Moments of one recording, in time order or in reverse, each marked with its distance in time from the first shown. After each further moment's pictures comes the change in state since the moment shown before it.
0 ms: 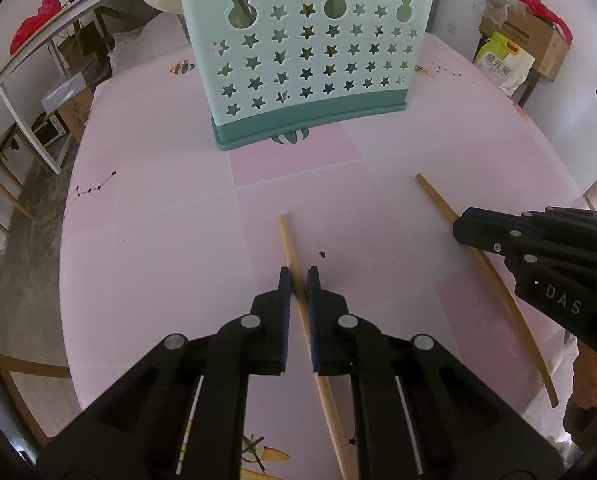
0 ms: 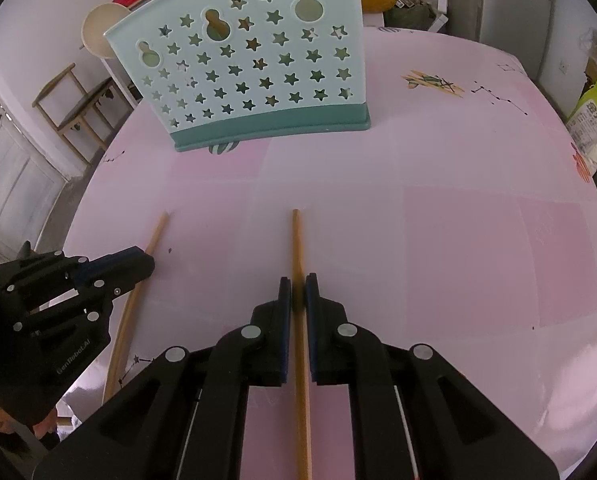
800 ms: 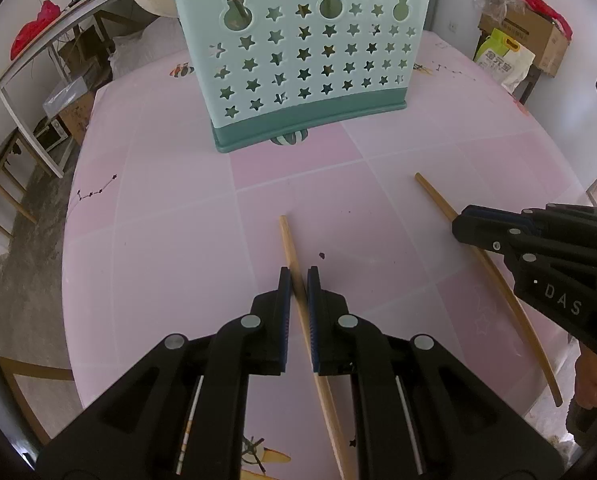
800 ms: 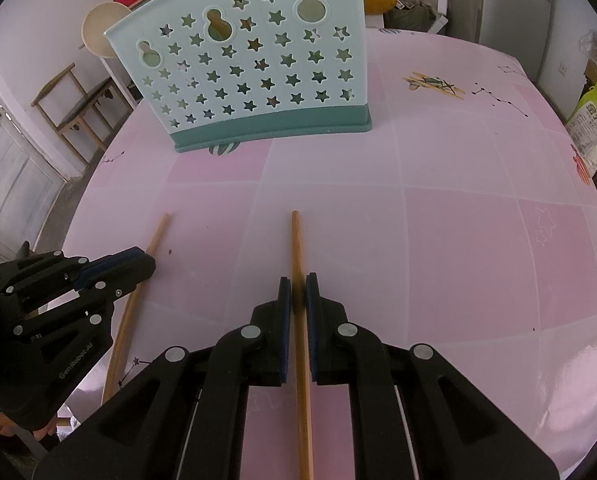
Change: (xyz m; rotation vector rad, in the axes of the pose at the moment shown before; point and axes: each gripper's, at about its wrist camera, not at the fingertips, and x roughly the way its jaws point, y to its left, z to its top) left arm 0.000 -0.004 0.001 0.011 0.000 0.014; right arm 0.000 0.001 0.001 -0.002 -0.001 -0.001
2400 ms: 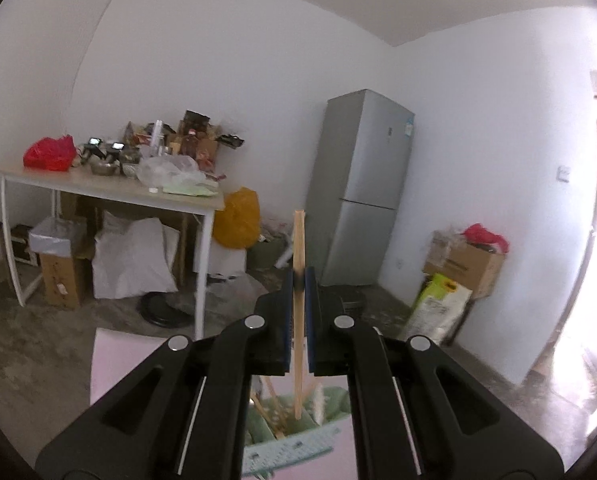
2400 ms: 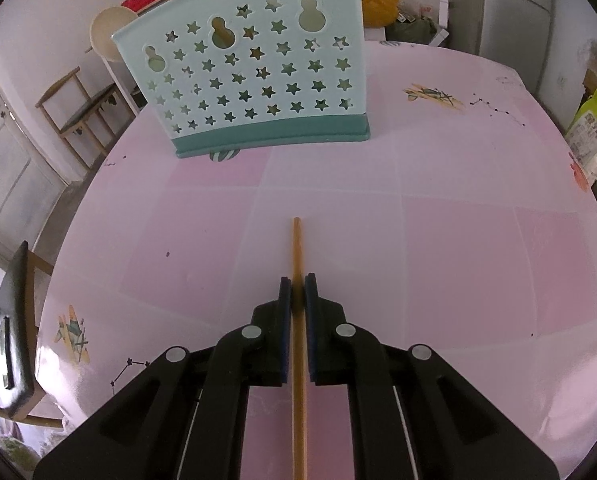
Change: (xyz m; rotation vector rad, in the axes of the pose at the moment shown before) left arm -0.222 0.055 0.172 -0.140 -0.850 -0.197; right arm -0.001 -0.002 -0.006 -0.014 -0.054 -0.001
